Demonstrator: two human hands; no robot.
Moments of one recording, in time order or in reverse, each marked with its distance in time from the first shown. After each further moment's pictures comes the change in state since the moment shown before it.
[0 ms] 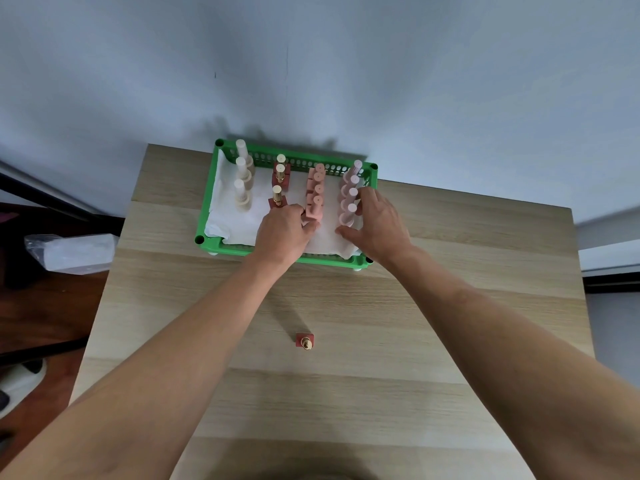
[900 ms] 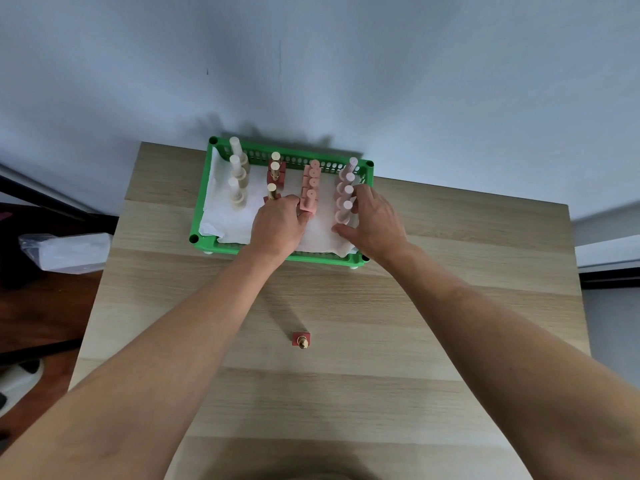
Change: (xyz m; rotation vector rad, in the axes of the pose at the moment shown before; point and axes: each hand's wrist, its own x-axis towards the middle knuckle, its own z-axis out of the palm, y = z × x) left_hand 0.008 0.006 -0.005 0.015 -0.006 -0.003; right_hand 0.002 0.004 0.002 -0.004 0.015 -0.016
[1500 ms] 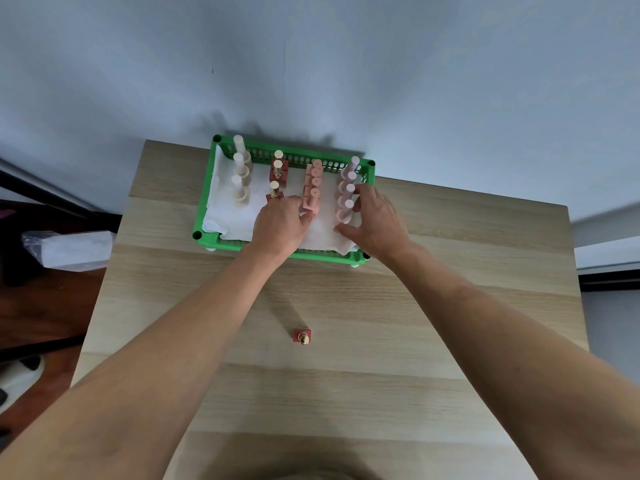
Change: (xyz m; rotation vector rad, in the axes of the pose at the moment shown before) left_hand -0.006 0.001 -0.004 0.011 -0.011 0.019; right_hand -0.004 0.001 -0.003 0.024 -0.014 -0.001
